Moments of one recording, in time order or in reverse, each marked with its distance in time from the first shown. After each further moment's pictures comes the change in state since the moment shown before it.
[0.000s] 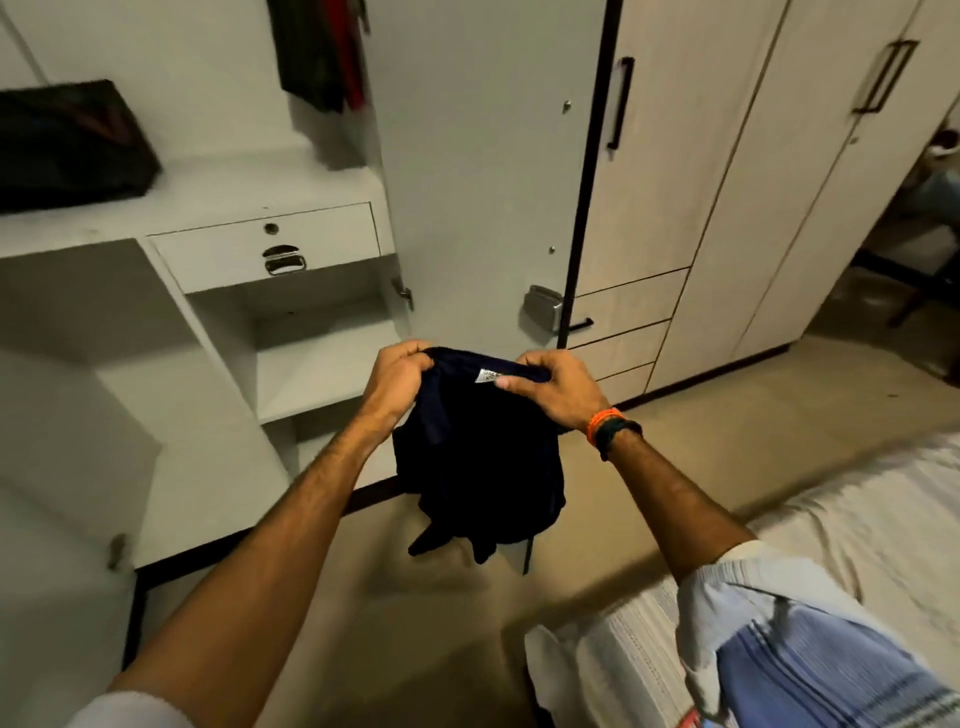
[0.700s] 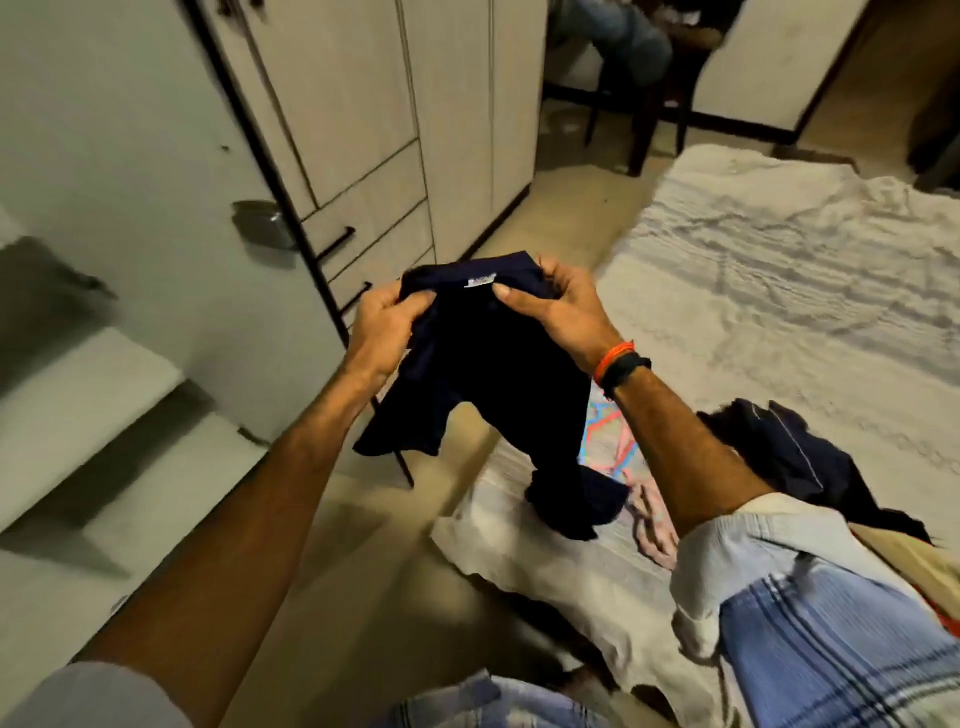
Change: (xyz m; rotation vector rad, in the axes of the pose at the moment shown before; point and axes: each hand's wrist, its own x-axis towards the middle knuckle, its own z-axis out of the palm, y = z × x) left_hand -0.071 0.003 0.196 -0.081 -0.652 0.128; right_hand -0.191 0.055 -0.095 0.423 0.695 0.148
